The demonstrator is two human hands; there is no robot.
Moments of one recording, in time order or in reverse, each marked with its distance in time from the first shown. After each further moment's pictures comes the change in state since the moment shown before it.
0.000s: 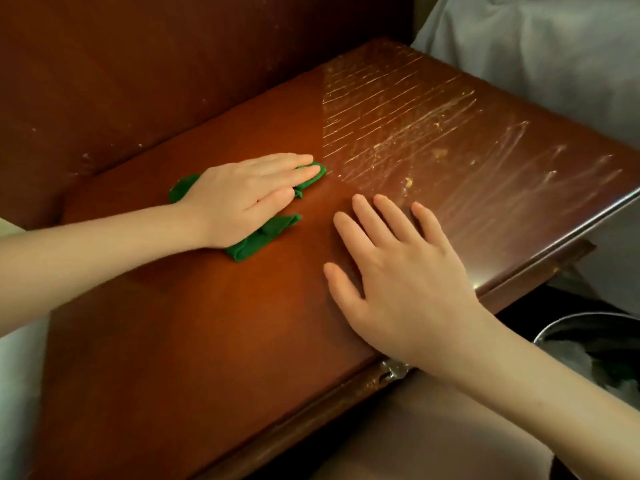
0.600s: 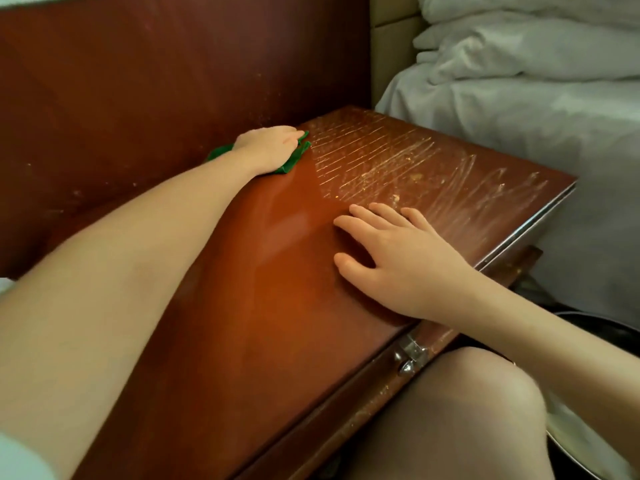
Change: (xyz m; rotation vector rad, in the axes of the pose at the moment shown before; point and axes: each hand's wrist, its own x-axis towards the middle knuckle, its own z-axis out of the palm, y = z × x) left_hand 0.128 -0.064 0.007 0.046 0.021 -0.345; right_hand 0.008 -0.004 -0.018 0.019 -0.260 0.047
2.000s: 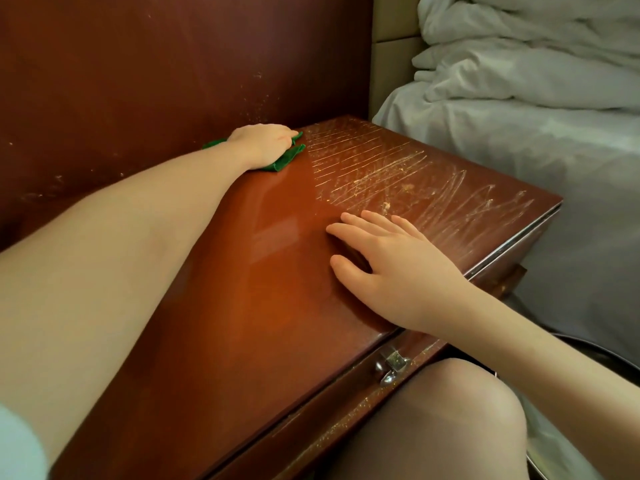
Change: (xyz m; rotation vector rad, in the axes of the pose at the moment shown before) left_hand 0.014 -0.005 0.002 -0.001 0.008 -0.017; right_hand -0.005 0.005 -0.003 0.063 0.002 -0.021
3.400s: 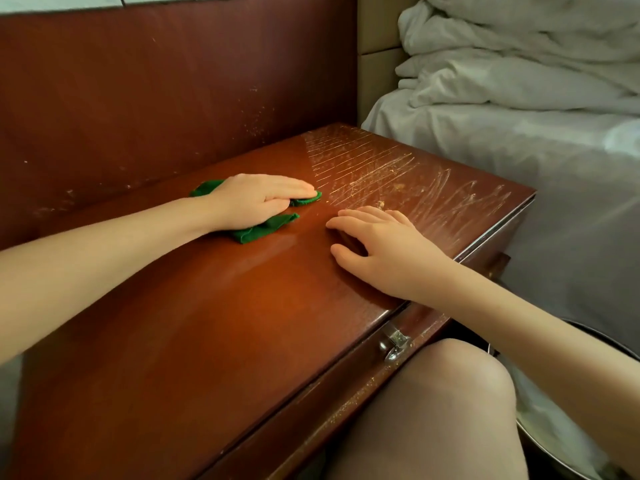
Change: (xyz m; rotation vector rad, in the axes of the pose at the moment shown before) left_hand -0.120 0.003 -0.011 -0.175 -0.008 0.500; right_hand 0.007 -0.002 0.001 -0.014 0.073 -0.011
